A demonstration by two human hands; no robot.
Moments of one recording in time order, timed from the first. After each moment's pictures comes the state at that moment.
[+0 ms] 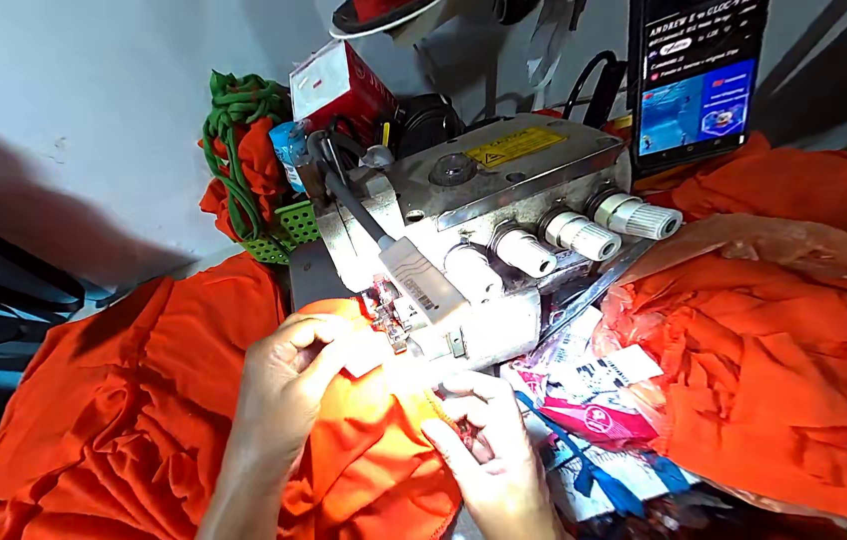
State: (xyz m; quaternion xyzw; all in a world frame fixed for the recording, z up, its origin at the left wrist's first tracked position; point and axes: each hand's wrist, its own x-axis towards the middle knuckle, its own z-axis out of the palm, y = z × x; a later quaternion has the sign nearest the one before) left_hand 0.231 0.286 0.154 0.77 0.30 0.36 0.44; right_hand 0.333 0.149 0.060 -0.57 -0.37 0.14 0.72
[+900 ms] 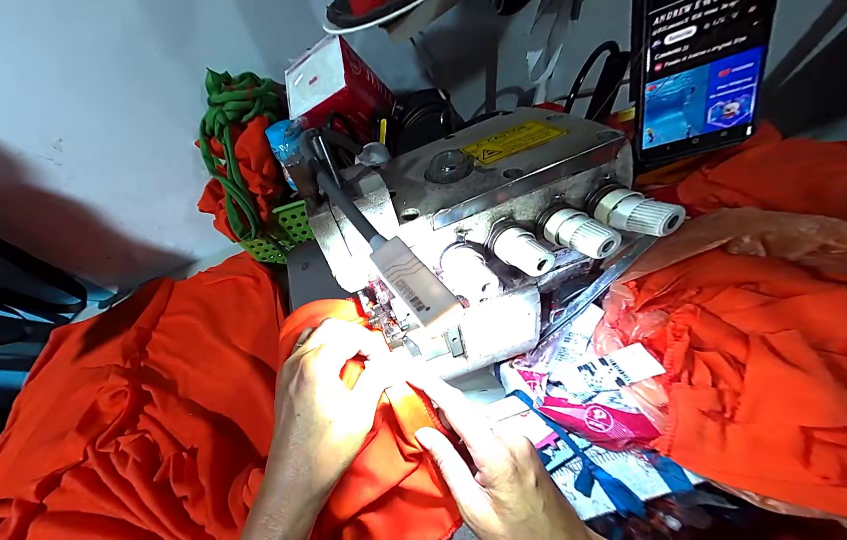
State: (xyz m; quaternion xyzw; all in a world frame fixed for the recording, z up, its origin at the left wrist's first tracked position) left_hand 0.246 0.271 0.146 0.88 0.31 0.31 0.17; right_hand 0.347 0.138 0.081 -0.63 -0.53 0.06 0.56
